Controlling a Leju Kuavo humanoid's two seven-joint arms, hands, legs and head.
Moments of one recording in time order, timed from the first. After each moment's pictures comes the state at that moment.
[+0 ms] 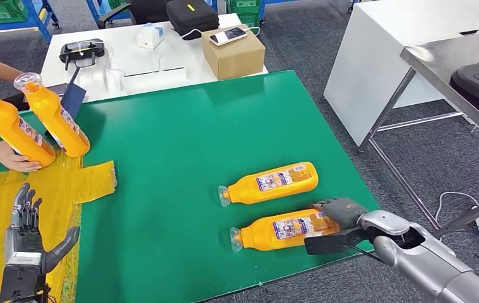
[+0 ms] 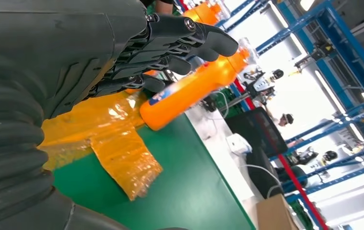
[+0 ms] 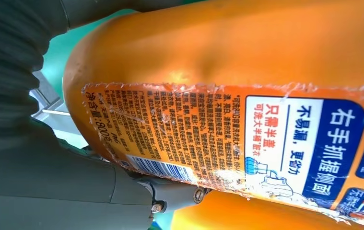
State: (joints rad) left arm 0.15 -0.02 0.30 -1.55 -0.35 0.10 -0.70; right arm -0.44 -0.59 0.98 -1.17 0.64 0.25 -0.02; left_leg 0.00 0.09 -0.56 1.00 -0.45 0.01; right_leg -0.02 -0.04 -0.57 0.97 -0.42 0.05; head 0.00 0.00
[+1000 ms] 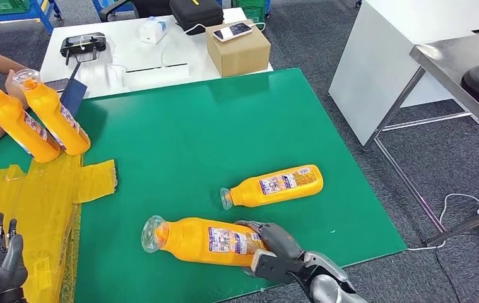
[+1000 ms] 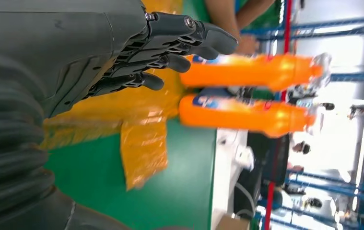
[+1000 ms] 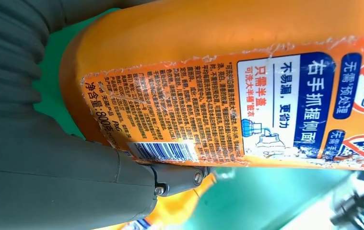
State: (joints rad) left arm 0.13 -0.13 0.59 -1.55 0.10 -0.27 -0.51; right arm -0.11 -0.19 0.69 -1.32 0.35 0.07 -0.24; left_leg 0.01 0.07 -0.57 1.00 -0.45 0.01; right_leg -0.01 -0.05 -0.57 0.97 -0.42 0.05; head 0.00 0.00
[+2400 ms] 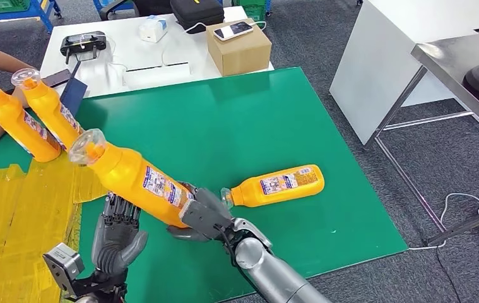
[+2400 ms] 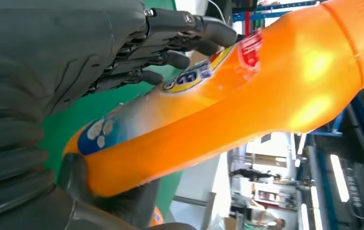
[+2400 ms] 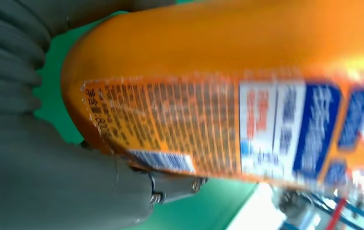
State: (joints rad) left arm 0.21 -0.18 -0.14 -1.70 -0.04 -0.18 -0.50; right arm -0.38 0.29 0.69 -0.92 0.26 0.02 -0.22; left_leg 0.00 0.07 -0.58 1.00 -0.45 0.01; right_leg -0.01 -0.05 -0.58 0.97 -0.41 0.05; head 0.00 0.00
